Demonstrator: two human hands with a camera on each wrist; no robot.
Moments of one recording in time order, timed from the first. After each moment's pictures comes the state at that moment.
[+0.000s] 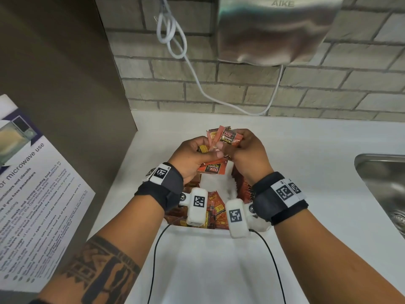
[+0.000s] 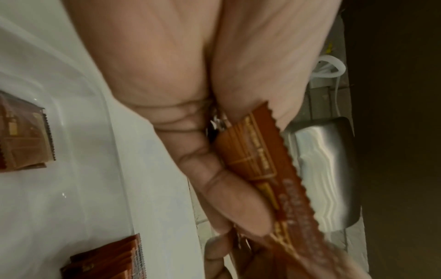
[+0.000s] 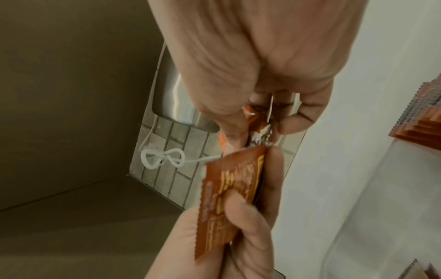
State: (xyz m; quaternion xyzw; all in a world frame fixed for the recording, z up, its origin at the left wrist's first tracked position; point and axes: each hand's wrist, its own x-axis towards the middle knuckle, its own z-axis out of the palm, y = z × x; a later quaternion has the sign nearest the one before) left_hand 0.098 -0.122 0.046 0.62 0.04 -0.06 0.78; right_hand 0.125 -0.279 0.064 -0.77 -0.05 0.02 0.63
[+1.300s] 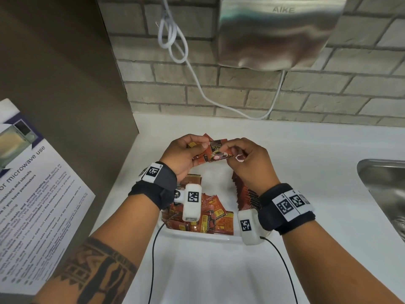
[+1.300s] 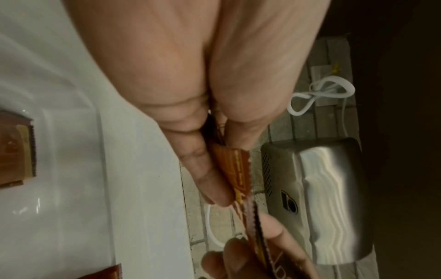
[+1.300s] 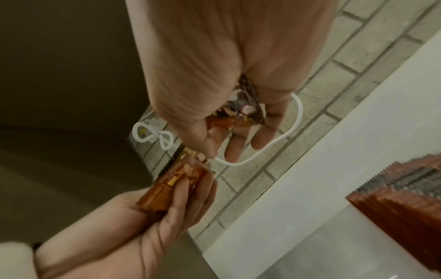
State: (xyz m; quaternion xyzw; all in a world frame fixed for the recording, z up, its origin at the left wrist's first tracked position) left_hand 0.109 -0.105 0.050 0.59 0.08 0.00 0.81; right_hand 0.120 -0.299 0.058 -0.82 -0.23 -0.07 0.53
